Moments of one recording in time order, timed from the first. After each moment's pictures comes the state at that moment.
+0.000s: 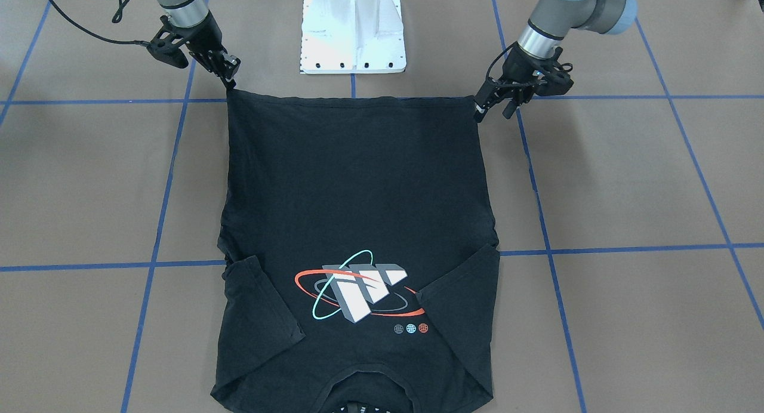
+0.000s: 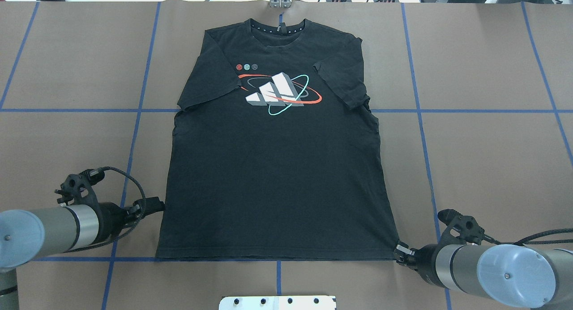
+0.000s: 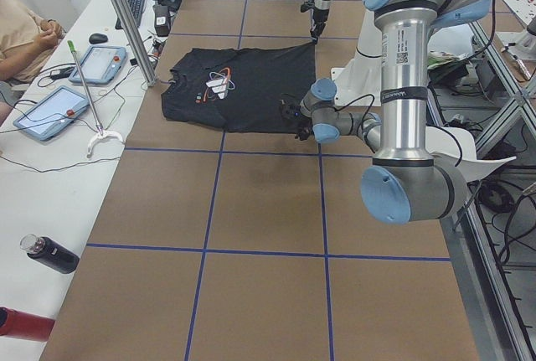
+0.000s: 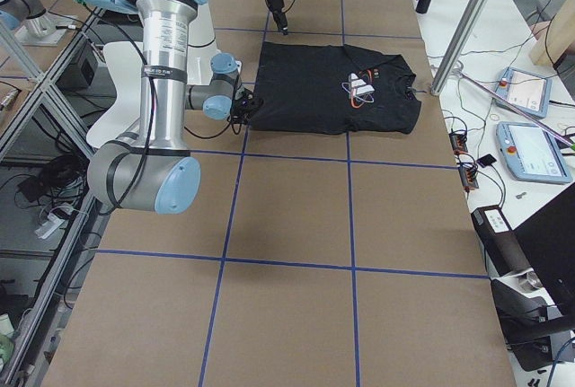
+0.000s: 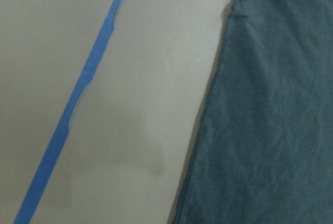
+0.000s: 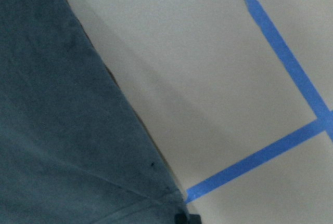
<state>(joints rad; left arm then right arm) -0.29 -1.49 -2.01 -2.29 -1.55 -1.81 0.13 -1.71 2.17 -1.12 1.58 2.05</state>
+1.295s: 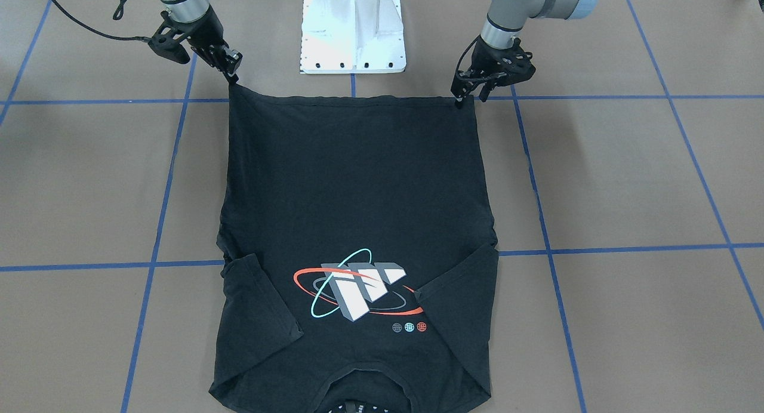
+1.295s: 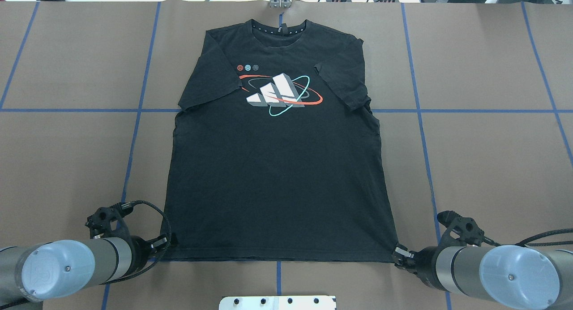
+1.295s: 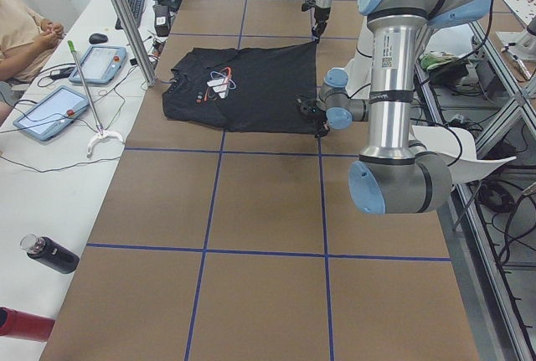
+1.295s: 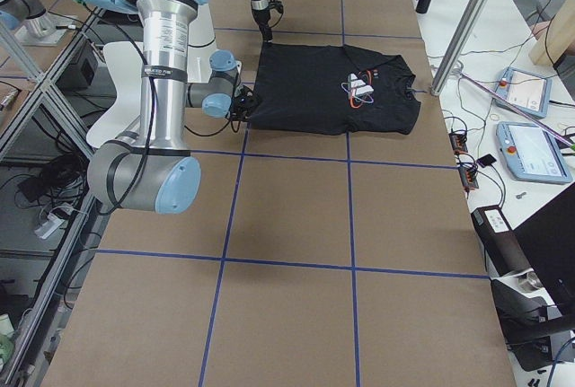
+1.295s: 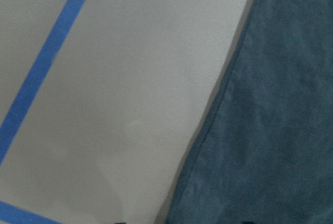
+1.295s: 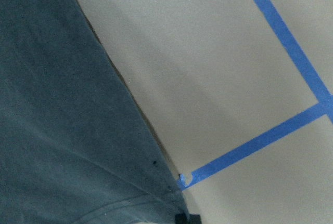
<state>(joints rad) -0.17 -1.56 -2.04 -2.04 -1.54 -1.89 0.13 -1.71 2.19 -1.12 1.60 2.05</state>
